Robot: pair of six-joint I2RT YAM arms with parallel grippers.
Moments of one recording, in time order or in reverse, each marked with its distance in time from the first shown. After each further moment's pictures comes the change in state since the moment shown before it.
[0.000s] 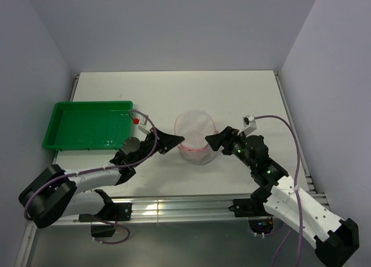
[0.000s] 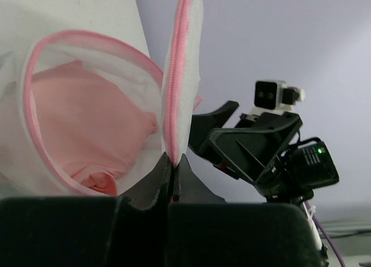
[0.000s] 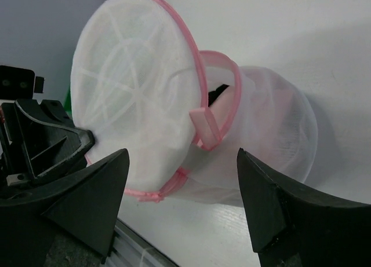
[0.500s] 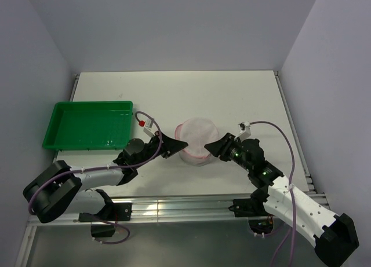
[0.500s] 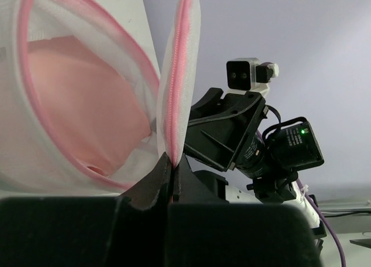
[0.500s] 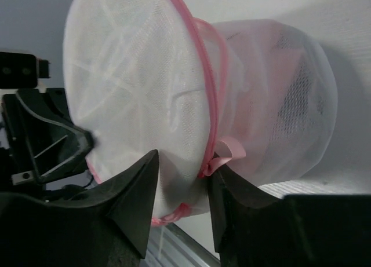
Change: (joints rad) left arm -0.045 0.055 -0.002 0.030 0.065 -0.025; right arm 0.000 0.024 -0.098 0.047 -0.117 0.158
